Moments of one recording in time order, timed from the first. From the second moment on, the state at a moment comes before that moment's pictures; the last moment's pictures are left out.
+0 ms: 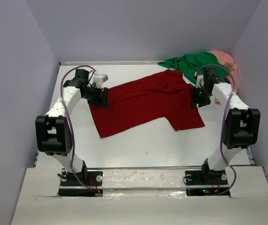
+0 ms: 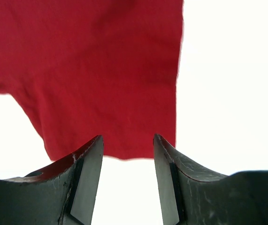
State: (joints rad) left arm -0.09 1.64 1.32 -0.78 0.52 0.21; right arm -0.01 1.75 1.39 -0.82 -0.14 -0.10
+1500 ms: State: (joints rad) left arm -0.14 1.72 1.34 -0.71 0.47 0.18; right arm -0.06 1.67 1.29 -0.64 -0.46 -0.08
